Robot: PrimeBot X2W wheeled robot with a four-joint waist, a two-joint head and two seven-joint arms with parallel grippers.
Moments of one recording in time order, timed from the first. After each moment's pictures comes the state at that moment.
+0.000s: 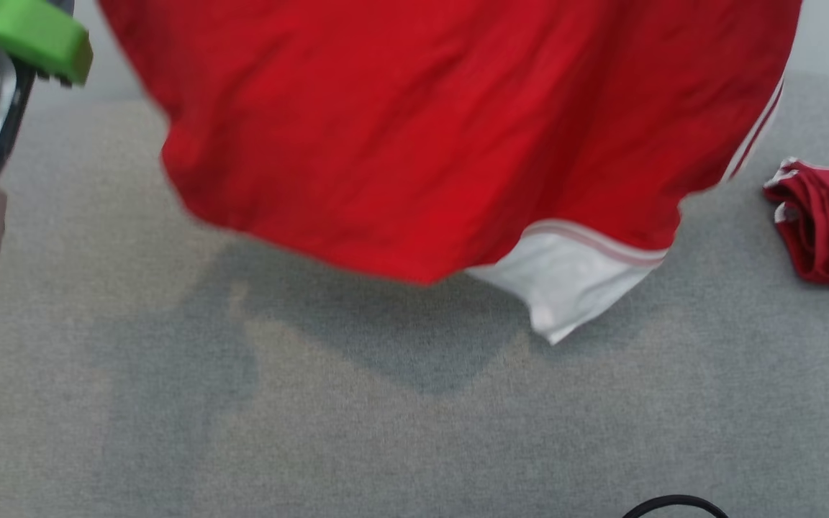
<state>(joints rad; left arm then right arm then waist) -1.10 0.43 -0.38 0.50 -0.22 -0.13 -0.17 -1.22 -0.26 -0.06 0.53 0.23 0.13 -0.19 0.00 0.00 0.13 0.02</state>
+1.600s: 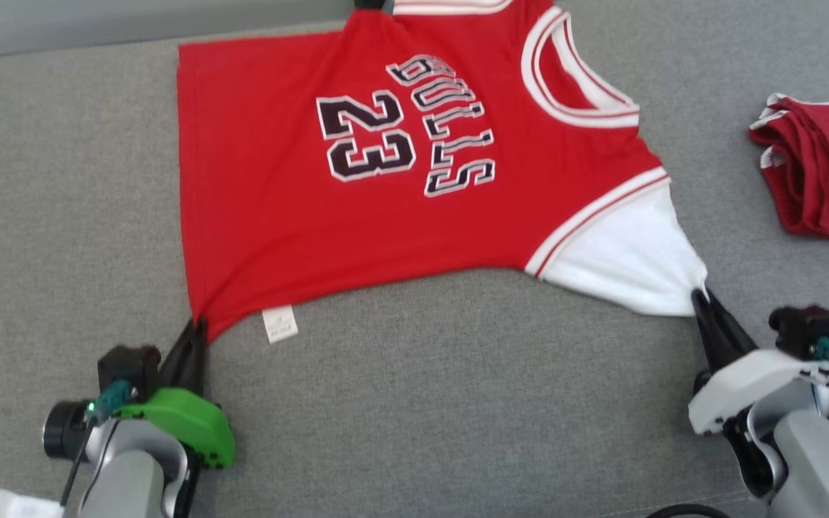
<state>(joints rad) -0.39 0.19 -0.19 0.73 -0.25 -0.12 -0.27 -0.35 -0.30 0.21 0.61 0.50 0.13 -0.26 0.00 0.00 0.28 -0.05</state>
